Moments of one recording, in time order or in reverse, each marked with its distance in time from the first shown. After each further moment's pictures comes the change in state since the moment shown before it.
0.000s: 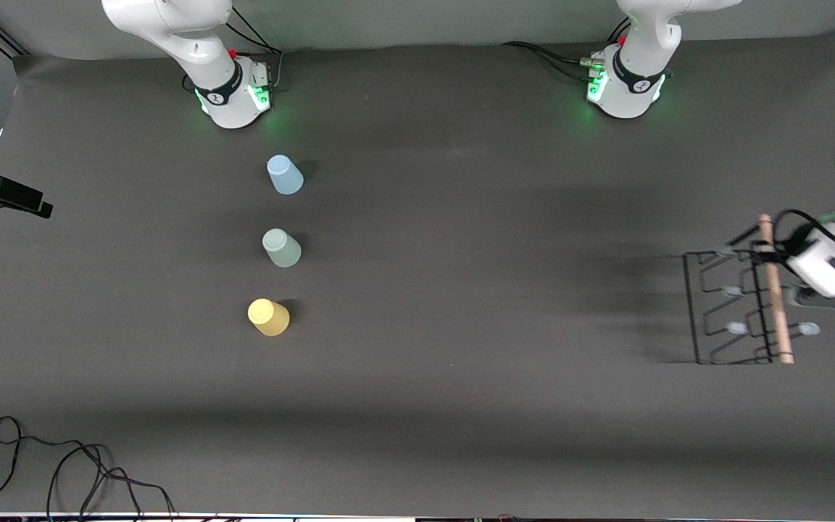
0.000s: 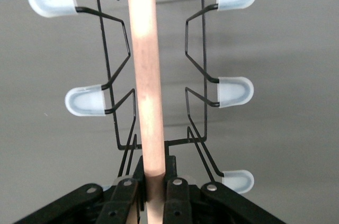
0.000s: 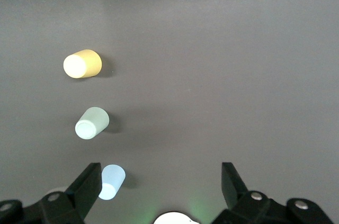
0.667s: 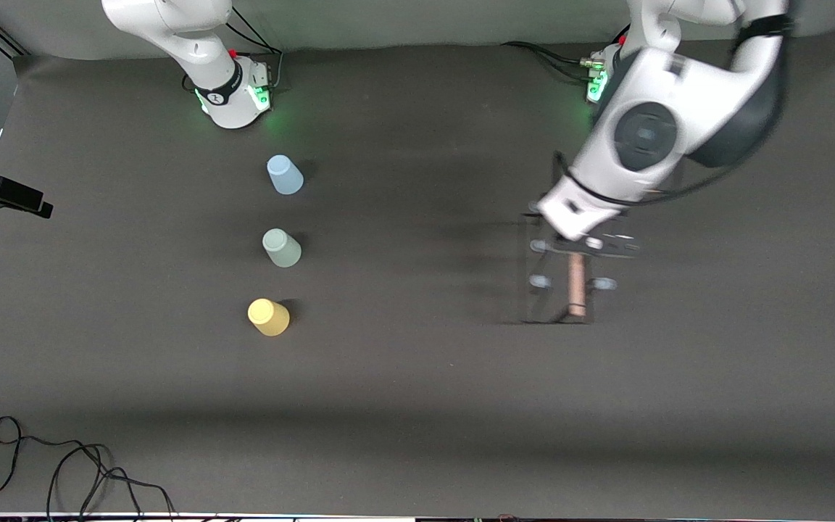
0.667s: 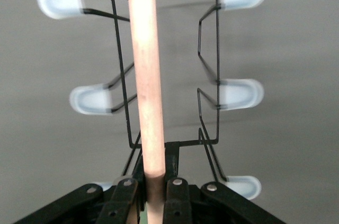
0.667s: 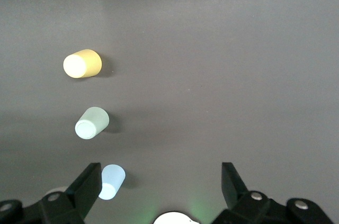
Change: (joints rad) left arm -0.539 0.004 -0.017 -0.004 -0.138 0.037 -0.461; right arm 0.000 0.000 0.000 -0.001 0.000 0.000 0.000
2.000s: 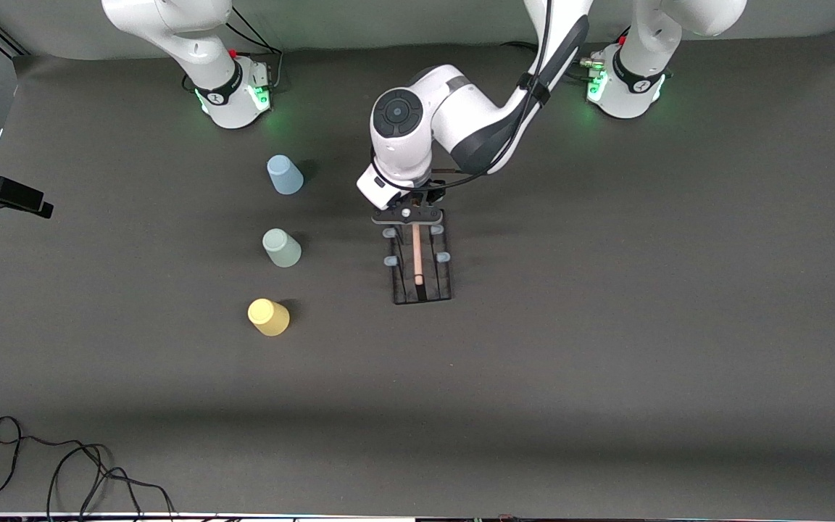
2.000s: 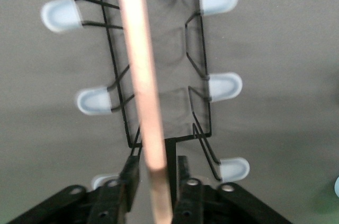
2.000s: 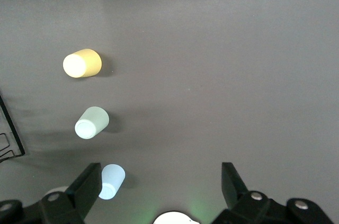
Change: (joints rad) left arm -0.346 0.351 -0.032 0.211 -0.025 0.258 -0.460; right arm 0.000 0.000 0.000 -0.002 0.000 0.000 0.000
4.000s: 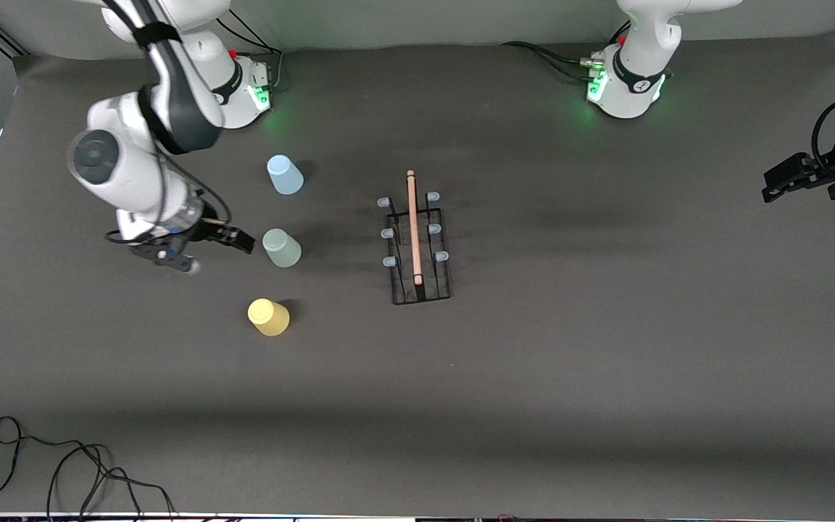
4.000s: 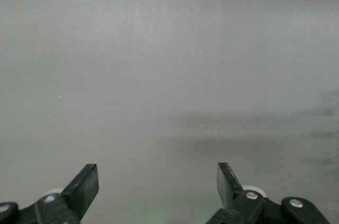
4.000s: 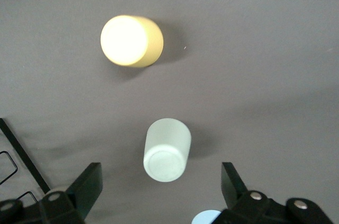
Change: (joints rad) left arm 0.934 -0.625 0.021 -0.233 0.129 -0.366 0.872; right arm 0.367 -0.027 0.017 -0.736 0.092 0.776 0.568
